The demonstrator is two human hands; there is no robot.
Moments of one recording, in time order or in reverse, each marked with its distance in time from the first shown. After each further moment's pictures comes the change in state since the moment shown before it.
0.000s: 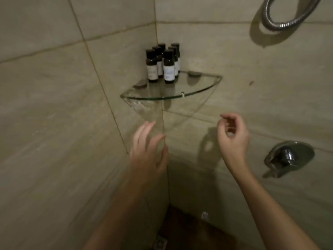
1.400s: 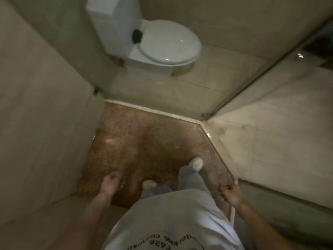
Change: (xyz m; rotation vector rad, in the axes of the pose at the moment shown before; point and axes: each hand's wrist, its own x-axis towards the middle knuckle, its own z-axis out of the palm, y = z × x) left_hand -0.413 0.176 0.050 -0.141 -2.044 -0.320; right_hand -0.837 -0.131 -0.246 -0.028 1.061 2.044
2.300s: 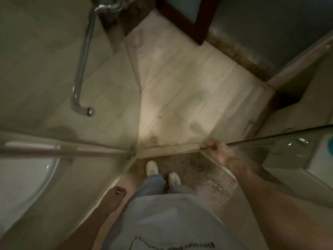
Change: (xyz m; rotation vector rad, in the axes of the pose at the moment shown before) left_hand -0.005 0.340 0.403 1.382 -0.483 0.507; right_hand 0.068 0.043 -0.272 0.638 0.366 0.175
